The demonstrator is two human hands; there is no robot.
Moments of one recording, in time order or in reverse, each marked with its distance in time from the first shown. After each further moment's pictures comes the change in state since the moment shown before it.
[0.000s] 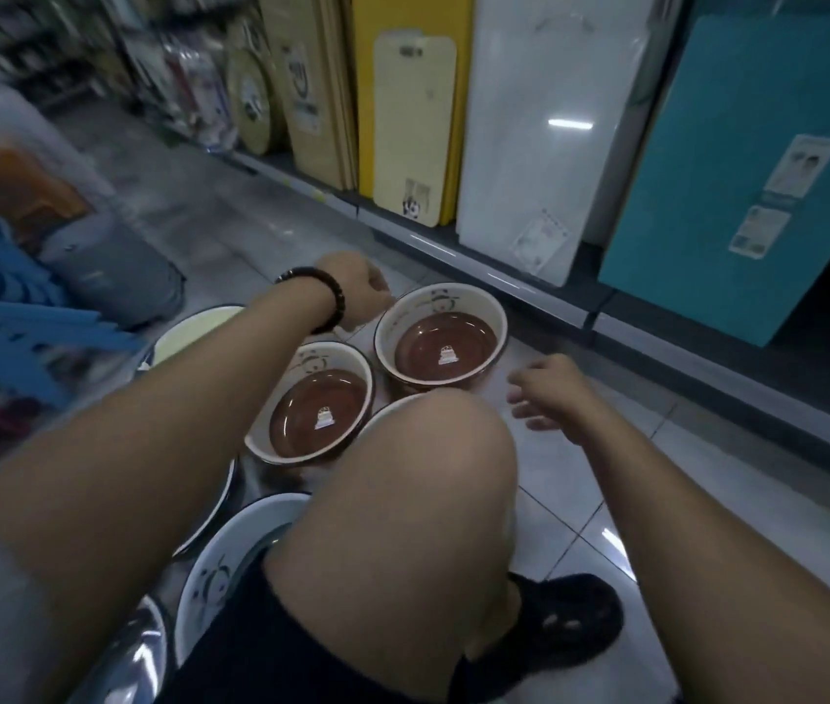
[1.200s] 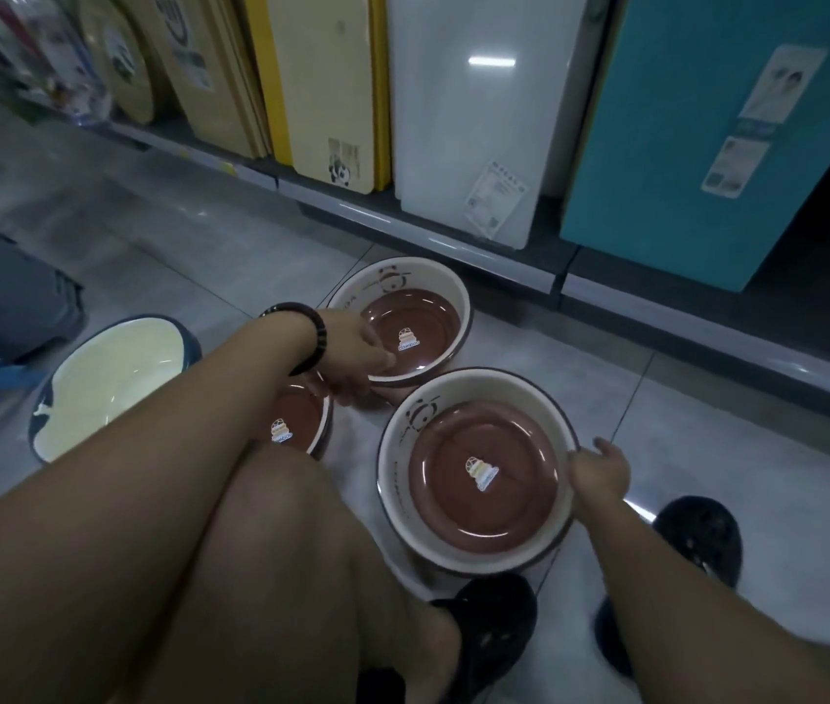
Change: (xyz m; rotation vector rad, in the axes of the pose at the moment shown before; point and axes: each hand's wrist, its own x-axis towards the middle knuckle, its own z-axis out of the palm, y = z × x) left_hand 0.094 -0.009 0.068 -0.092 -0.577 0.025; right_hand 0.082 0.183 0.048 0.597 0.589 0.442
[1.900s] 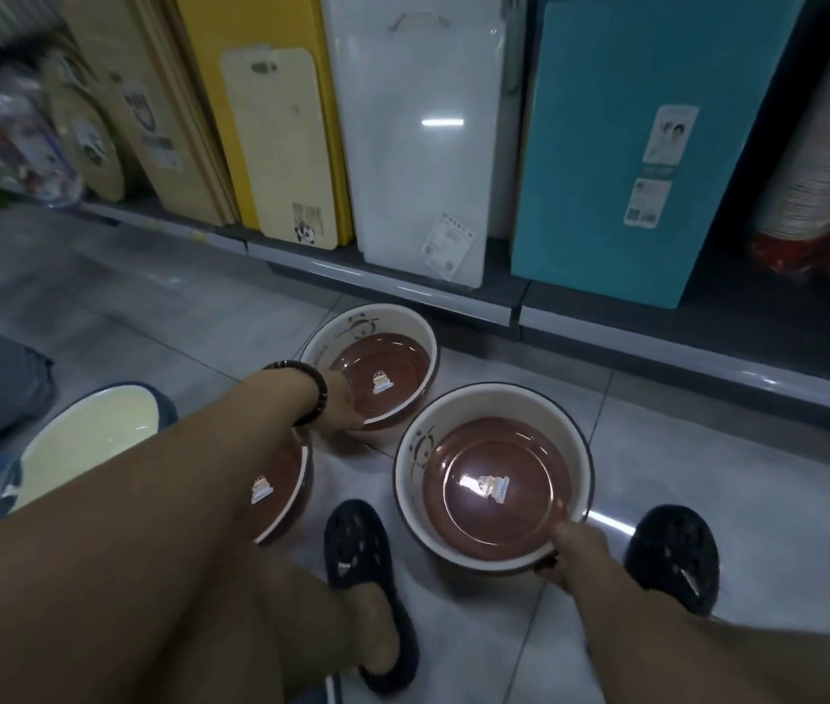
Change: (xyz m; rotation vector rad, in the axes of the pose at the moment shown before) left_hand 0.023 0.013 0.016 0.471 0.018 -0.069; right_hand -0.017 0.040 -0.029 0.242 -0.146 0.482
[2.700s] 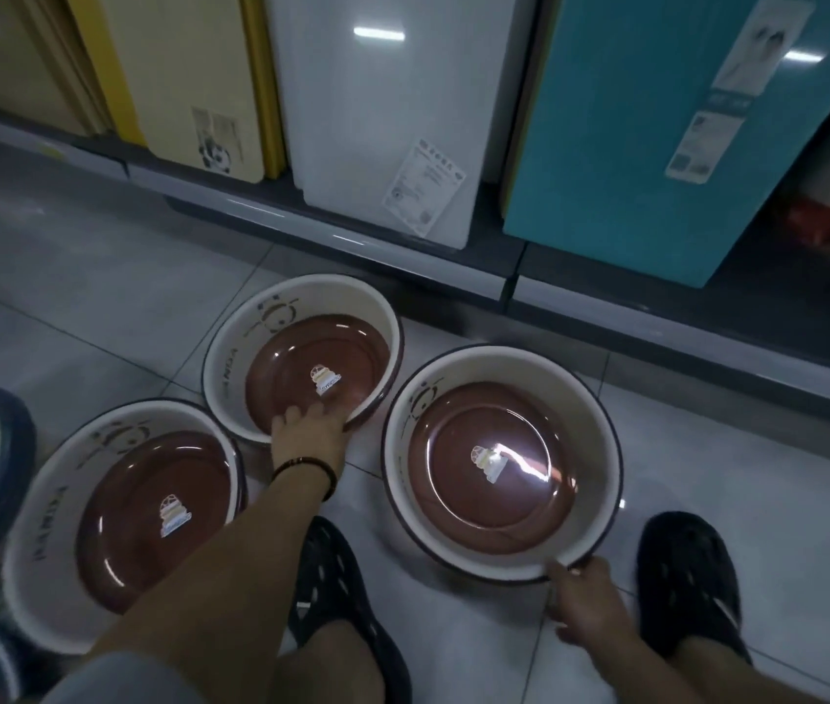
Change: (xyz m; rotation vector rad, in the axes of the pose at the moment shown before) left_hand 0.271 -0.017 0.150 0.042 0.555 0.053; right_hand 0.054 0.024 0.018 -0.535 0.223 -0.218
